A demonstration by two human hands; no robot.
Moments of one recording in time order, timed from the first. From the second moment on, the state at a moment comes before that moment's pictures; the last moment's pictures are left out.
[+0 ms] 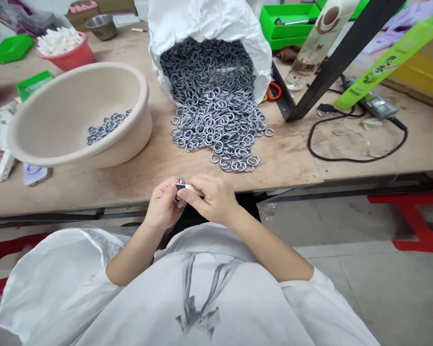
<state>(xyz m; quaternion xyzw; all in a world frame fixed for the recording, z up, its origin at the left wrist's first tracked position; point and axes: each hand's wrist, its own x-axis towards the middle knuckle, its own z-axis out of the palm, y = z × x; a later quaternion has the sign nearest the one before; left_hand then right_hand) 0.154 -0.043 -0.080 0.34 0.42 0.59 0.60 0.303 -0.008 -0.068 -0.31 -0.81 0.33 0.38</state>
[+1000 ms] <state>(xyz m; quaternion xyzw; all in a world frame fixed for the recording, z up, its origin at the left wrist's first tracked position) 0.110 0.107 -0.051 0.76 0.62 0.20 0.04 0.334 0.038 -0.111 -0.48 -0.69 0.26 0.47</state>
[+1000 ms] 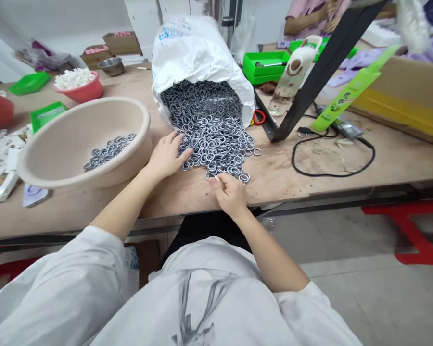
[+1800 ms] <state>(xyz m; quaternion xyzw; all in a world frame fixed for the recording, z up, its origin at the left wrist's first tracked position) 0.109 0.095 -0.076 0.75 0.55 0.36 0.11 0.337 0.037 -0.110 -0.48 -0.69 0.27 0.47</state>
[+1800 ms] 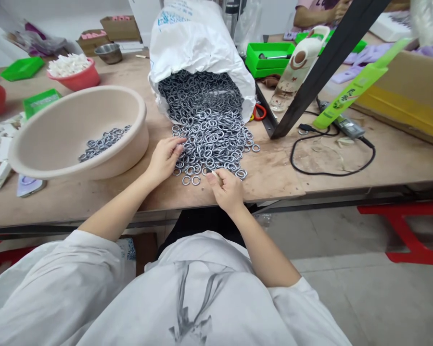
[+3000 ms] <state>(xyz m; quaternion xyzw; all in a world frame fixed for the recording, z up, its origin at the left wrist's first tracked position) 0.161 -0.034 -0.075 0.20 0.35 0.49 0.77 0.309 0.009 -0.085 -0.28 -0.69 0.41 0.52</state>
